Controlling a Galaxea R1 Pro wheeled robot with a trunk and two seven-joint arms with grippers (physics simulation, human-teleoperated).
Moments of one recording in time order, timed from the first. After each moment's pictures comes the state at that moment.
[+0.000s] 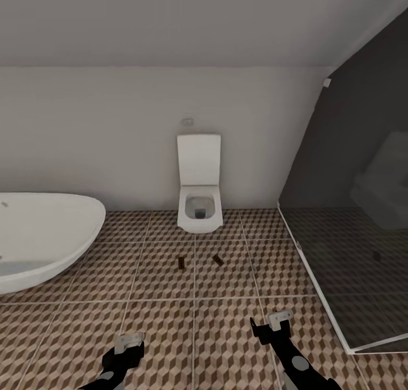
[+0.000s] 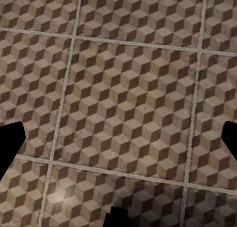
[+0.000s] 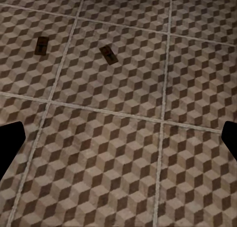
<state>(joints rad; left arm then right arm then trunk) -0.58 -0.01 -0.44 0.04 0.56 -0.36 0.10 -0.45 -0.06 0.31 -0.41 -0.11 -0.33 -0.04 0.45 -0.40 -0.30</state>
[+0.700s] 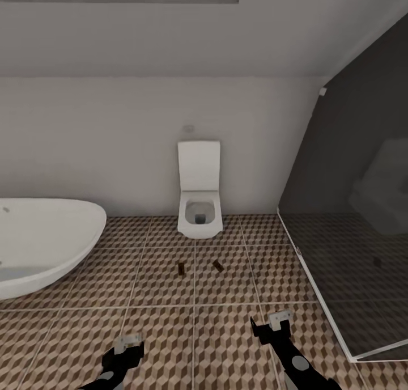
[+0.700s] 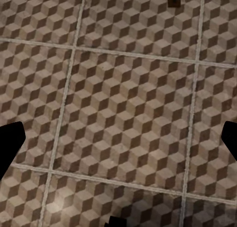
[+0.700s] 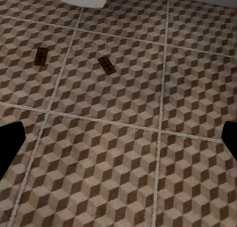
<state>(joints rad) -0.58 -0.01 -0.44 0.04 0.56 -0.36 0.10 -0.45 -0.07 0.31 -0.41 -0.11 -0.33 -0.04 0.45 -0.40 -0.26</state>
